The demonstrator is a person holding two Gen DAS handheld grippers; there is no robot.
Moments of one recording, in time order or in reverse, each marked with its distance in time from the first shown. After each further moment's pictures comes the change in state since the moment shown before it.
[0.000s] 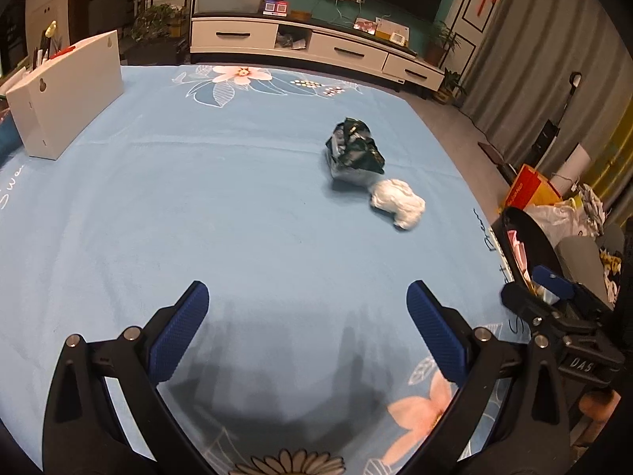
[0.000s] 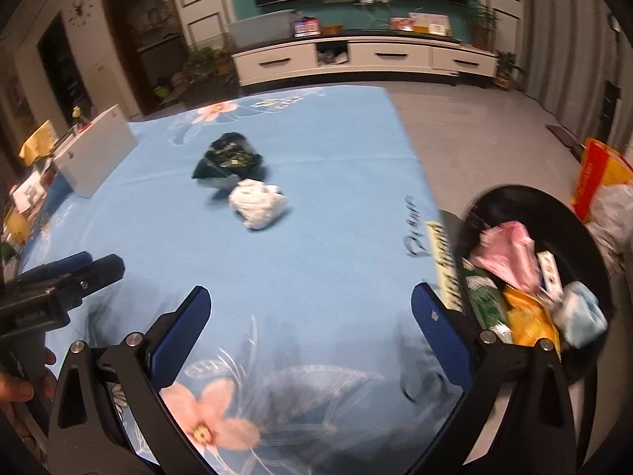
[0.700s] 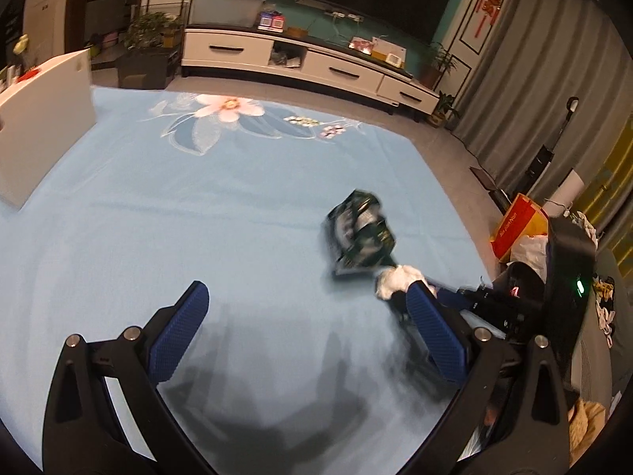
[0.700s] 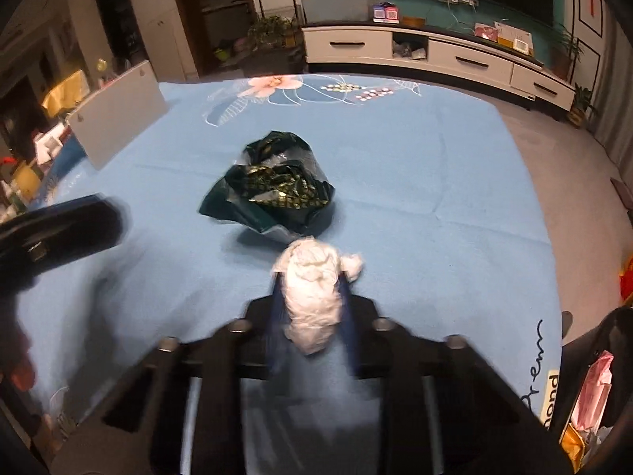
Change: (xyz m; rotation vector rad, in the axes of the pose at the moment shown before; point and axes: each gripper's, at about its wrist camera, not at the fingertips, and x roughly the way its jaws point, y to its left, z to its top) left arm 0.045 0.001 0.070 -0.019 -0.060 -0.062; right arm 0.091 0.024 0.054 -0.185 0.052 0.099
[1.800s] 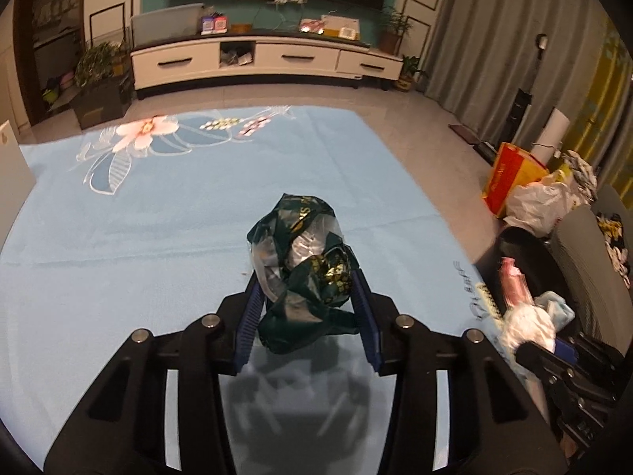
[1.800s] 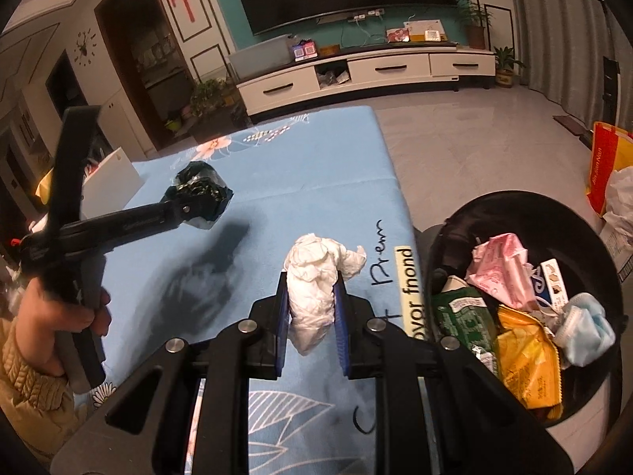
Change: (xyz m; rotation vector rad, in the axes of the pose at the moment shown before) left arm 0.031 -0.088 0.004 0.213 0.037 -0.014; right arm -0.127 -0.066 -0.077 0.286 -0.169 -0.049
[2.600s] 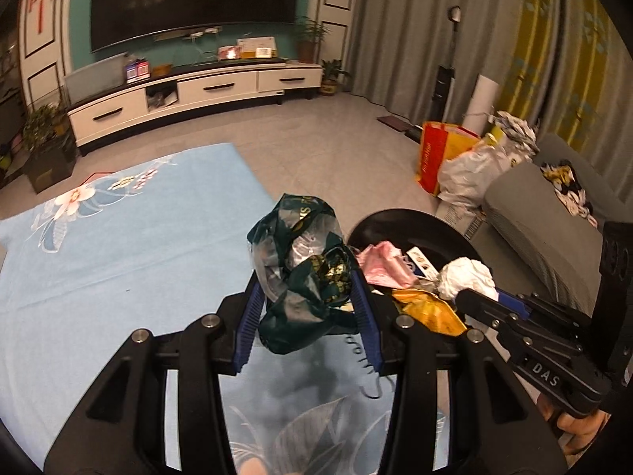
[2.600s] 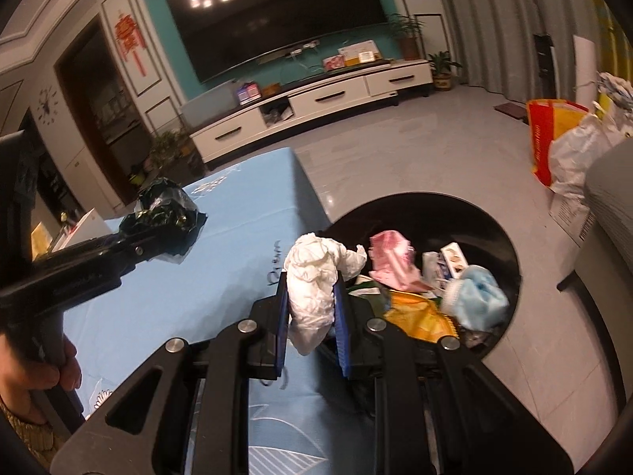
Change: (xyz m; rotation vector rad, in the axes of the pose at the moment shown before) left arm -0.060 -0.142 -0.015 0.219 -0.054 -0.137; right arm -0.075 -0.072 -0.019 0.172 -0.120 -0.118
